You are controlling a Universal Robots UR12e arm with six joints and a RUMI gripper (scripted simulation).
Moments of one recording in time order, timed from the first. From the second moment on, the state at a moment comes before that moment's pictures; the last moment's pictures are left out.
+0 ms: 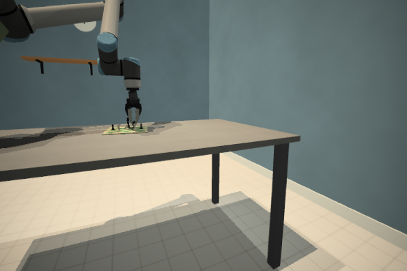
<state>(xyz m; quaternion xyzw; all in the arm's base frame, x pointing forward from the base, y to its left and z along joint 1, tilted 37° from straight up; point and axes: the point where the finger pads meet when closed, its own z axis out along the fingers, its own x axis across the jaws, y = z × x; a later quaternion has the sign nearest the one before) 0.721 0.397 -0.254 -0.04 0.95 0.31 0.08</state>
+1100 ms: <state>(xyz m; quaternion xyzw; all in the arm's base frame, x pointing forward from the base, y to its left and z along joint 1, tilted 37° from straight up) 0.709 0.339 -0.177 -0.04 0.95 0.31 0.08</state>
